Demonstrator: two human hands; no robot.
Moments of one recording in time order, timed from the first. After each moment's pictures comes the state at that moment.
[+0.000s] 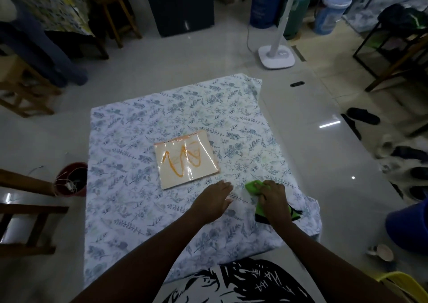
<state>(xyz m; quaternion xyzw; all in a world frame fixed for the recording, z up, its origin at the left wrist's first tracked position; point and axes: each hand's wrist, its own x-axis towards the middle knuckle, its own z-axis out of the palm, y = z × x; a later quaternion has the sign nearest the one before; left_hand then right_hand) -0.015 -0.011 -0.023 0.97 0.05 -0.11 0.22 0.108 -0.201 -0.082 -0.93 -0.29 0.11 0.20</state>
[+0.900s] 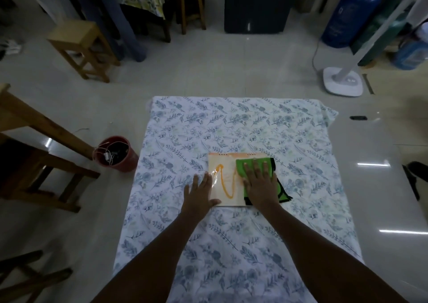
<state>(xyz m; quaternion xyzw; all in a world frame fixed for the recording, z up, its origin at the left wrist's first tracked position) -0.080 0.160 -0.071 0.88 0.37 -0.16 0.23 0.117 0.042 -0.092 -0.87 -0.47 0.14 0.03</state>
